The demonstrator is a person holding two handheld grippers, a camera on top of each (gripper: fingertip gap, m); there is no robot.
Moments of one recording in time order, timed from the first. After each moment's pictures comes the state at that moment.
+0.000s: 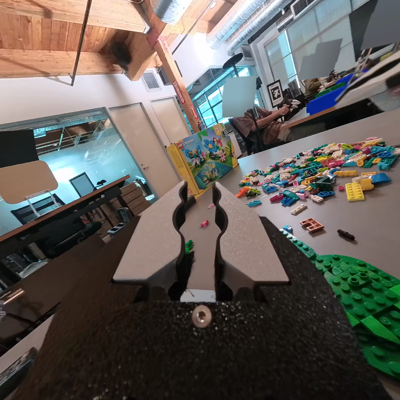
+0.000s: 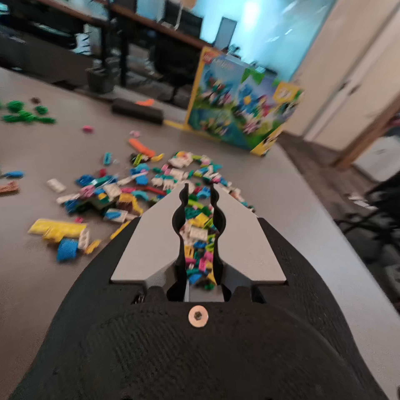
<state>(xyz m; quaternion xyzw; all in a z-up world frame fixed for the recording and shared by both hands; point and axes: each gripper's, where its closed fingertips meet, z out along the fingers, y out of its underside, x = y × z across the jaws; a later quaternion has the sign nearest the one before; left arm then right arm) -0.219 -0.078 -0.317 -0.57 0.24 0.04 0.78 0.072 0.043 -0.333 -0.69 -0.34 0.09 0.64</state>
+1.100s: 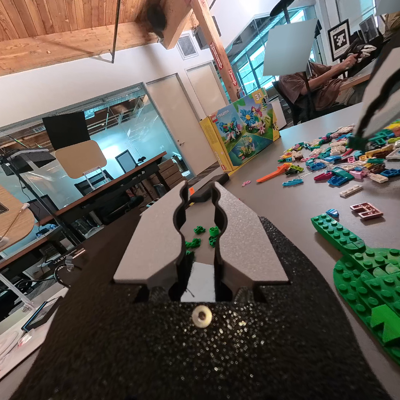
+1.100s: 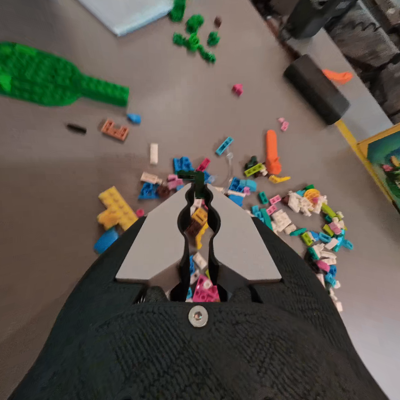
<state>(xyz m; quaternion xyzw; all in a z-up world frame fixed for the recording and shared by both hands) -0.250 -0.071 -0.323 -0.60 0.19 0.15 0.76 -0.051 0.024 -0.395 -0.59 -0.69 0.20 0.38</state>
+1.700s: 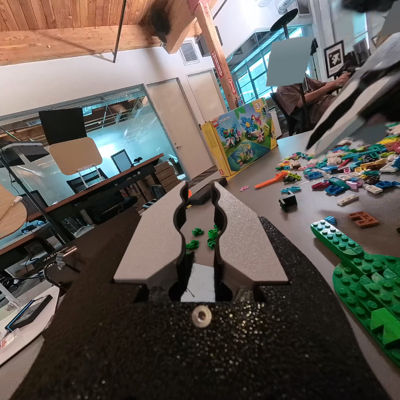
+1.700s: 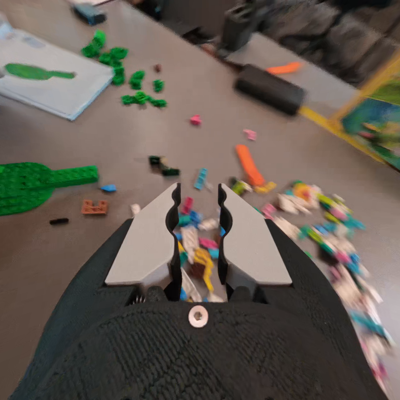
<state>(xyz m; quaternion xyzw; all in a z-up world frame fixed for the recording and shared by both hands) -0.255 -0.073 -0.320 -0.60 0.18 0.12 0.77 -0.088 0.047 -0.375 -0.69 -0.54 0.22 0.42</state>
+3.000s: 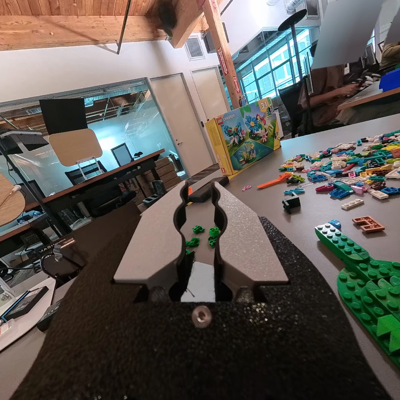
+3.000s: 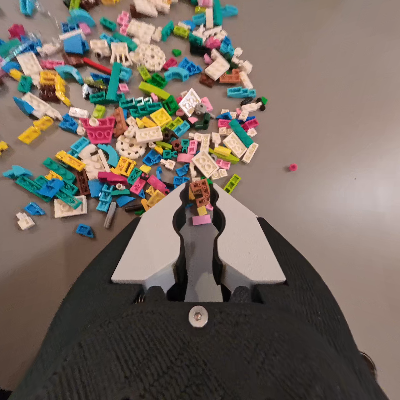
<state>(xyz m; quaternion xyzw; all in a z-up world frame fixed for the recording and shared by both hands) -0.263 -0.070 -0.321 -0.61 0.15 0.11 0.77 0.151 0.086 -0.429 -0.83 -0.41 0.11 0.36</state>
